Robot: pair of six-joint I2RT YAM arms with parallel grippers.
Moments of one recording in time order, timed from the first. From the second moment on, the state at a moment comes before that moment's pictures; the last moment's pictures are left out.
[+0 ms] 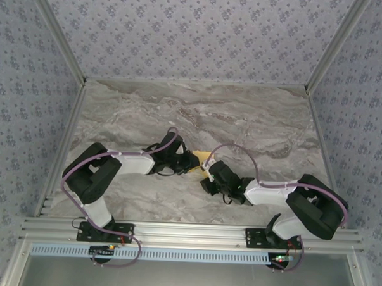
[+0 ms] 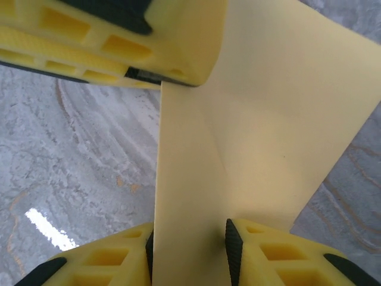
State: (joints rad) left arm -0.75 1.72 0.80 0.15 0.44 -1.16; right arm 0.90 1.42 0.45 0.14 0.14 0.16
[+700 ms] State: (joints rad) left arm -0.76 1.69 0.82 0.07 0.40 -1.15; right arm 0.92 1.51 0.48 0.24 0.28 0.15
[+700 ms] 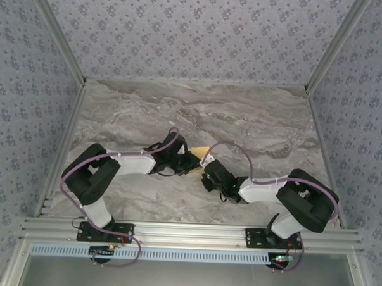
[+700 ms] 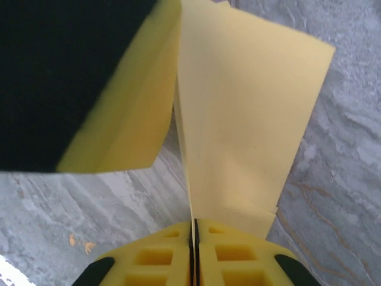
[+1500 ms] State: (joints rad) left arm -0.75 1.52 0.63 0.24 0.33 -1.15; right arm 0.67 1.43 0.33 0.58 -0.28 0.44
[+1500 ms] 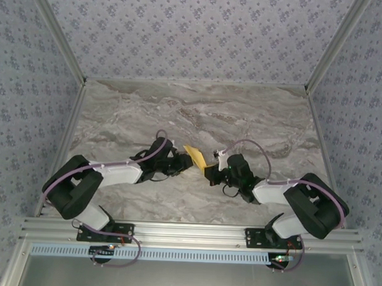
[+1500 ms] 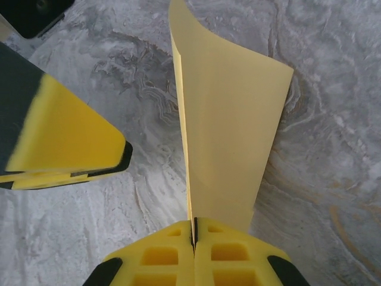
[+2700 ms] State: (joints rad) left arm -0.75 1.64 0.59 0.41 0.35 -1.16; right arm 0.60 1.65 0.42 0.57 -0.57 0.65
